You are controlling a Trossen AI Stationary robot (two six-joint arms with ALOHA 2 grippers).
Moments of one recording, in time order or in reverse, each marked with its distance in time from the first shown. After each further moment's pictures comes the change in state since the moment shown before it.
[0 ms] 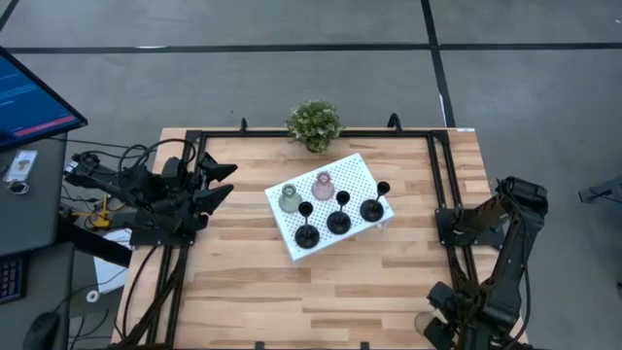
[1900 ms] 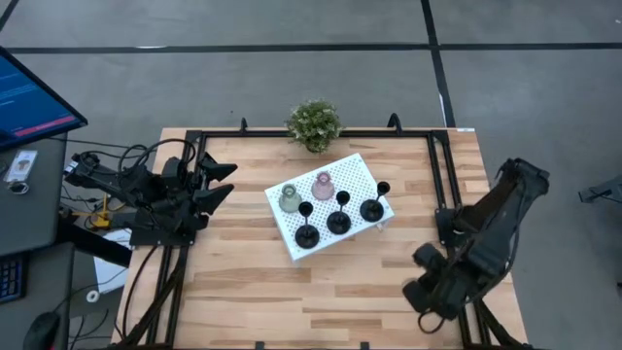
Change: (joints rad) left arm 0.000 0.000 0.000 0.000 -0.004 0.011; right arm -0.289 -0.181 0.105 -0.183 0.022 -0.105
